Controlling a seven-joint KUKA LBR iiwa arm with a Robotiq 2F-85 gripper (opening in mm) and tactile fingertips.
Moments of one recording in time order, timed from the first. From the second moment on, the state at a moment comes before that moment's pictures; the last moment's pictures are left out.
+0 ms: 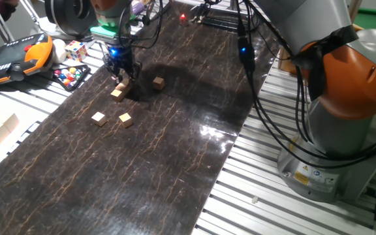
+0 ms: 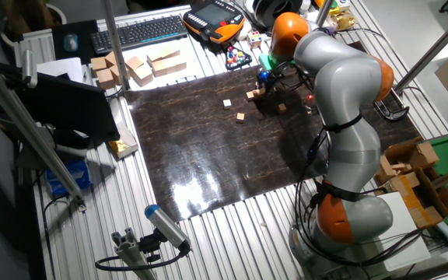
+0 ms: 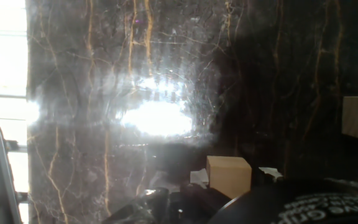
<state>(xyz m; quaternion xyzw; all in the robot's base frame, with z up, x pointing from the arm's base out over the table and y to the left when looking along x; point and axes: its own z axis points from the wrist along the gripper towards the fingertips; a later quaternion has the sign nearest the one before) 0.676 -0.051 0.048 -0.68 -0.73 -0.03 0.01</state>
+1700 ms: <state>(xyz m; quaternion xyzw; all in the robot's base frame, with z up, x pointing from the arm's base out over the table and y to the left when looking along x) 0.599 -0.113 0.066 -0.70 -0.72 0.01 -0.01</state>
